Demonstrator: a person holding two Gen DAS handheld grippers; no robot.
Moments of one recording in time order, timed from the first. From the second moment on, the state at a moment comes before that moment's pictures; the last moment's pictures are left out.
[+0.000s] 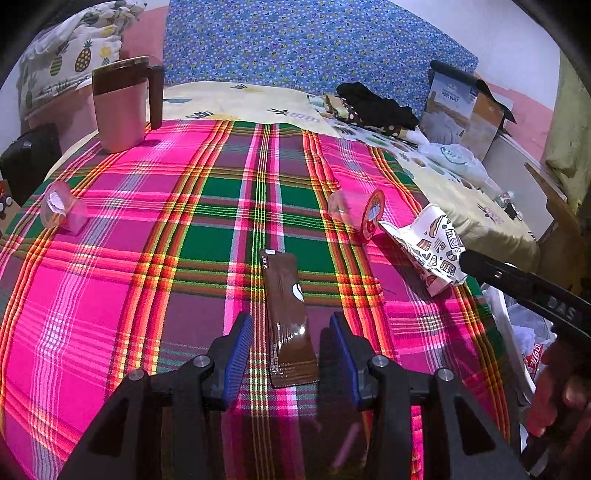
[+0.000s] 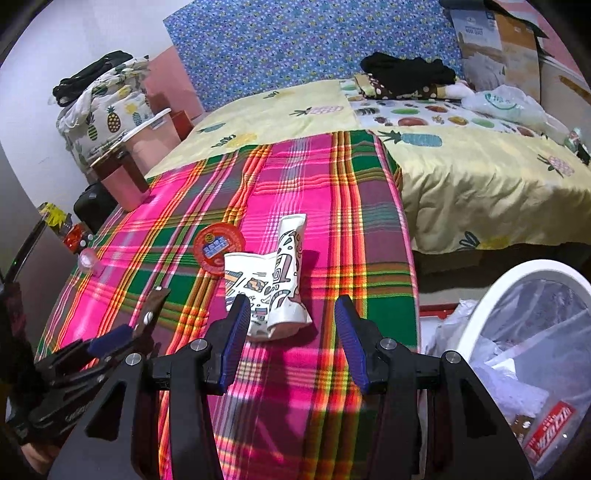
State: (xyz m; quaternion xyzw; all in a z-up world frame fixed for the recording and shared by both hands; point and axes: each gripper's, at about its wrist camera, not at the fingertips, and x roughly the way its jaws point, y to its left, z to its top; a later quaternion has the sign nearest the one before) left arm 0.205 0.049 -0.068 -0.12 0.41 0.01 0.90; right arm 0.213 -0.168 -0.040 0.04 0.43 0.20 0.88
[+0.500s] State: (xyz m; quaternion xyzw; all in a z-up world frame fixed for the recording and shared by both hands) left arm 0.203 0.051 -0.068 -0.11 0.42 0.01 0.90; right arm 0.211 -0.162 -0.035 0.03 0.43 0.21 0.88
